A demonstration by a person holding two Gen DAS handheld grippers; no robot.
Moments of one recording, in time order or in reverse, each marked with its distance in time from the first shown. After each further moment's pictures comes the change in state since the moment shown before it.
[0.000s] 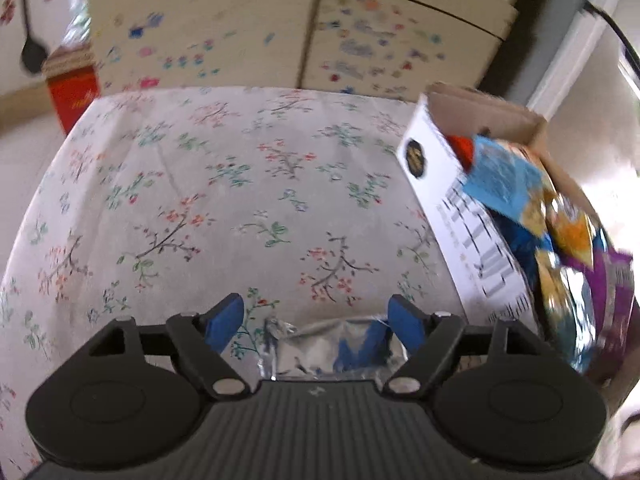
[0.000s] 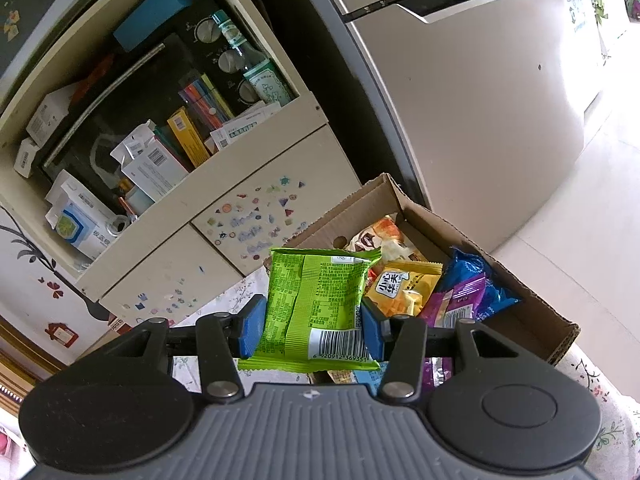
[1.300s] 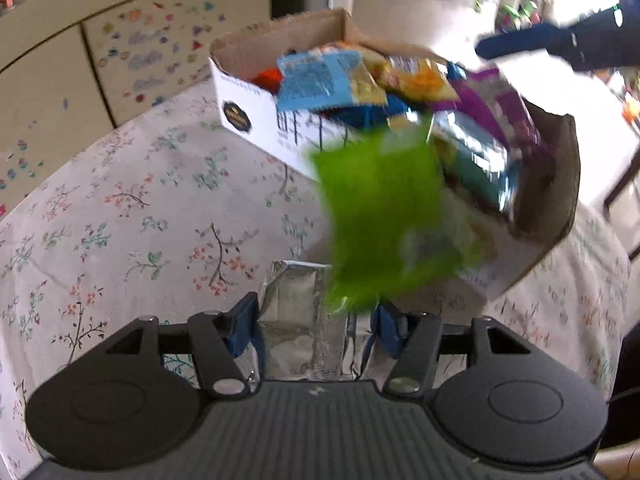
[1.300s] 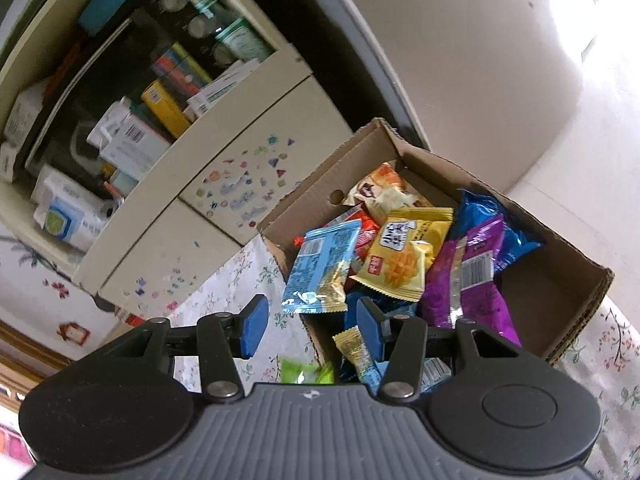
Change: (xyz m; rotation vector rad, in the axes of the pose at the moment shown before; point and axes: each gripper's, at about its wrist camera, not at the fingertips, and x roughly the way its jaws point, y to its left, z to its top) left arm 0.001 -0.026 -0.019 0.585 0.049 -0.270; right arm 0.024 -0.008 -0.008 0.125 0.113 0.013
